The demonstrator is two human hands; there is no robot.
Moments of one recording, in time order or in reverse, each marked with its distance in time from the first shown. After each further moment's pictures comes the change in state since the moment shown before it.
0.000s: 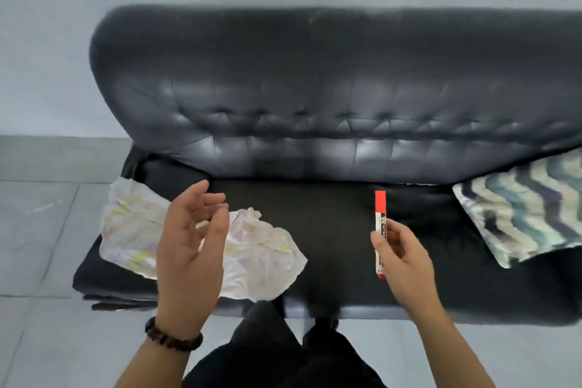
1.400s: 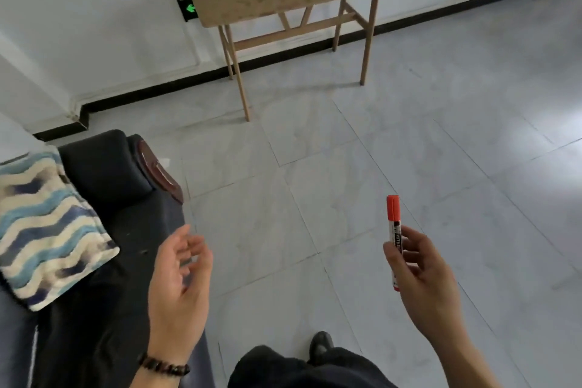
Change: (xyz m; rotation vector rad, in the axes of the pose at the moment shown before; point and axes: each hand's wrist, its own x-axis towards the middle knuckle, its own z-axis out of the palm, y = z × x) left_hand -0.507 0.053 0.262 0.079 -1.823 0.551; right_hand -0.577 0.288 -0.166 0.659 1.778 0.633
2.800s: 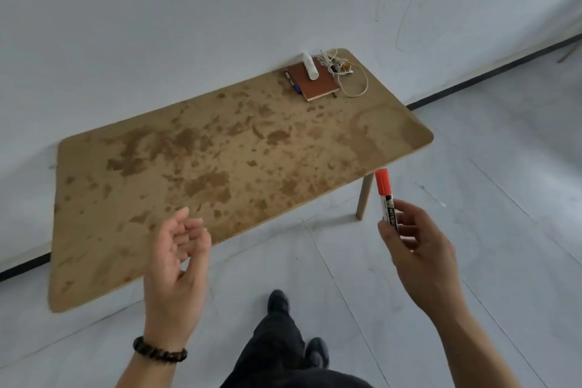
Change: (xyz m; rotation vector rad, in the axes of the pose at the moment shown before) left_hand 1.003 0.252 0.553 -0.038 -0.036 0.163; right_hand 1.097 -0.373 0.125 -0.028 0.060 -0.113
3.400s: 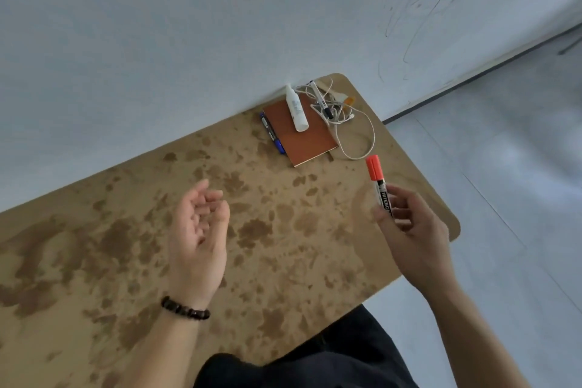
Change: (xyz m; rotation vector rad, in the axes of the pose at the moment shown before) left_hand 0.391 -0.028 0.218 -0.040 -0.105 -0.121; right_hand 0.400 -0.063 0.098 -0.190 0.011 0.054
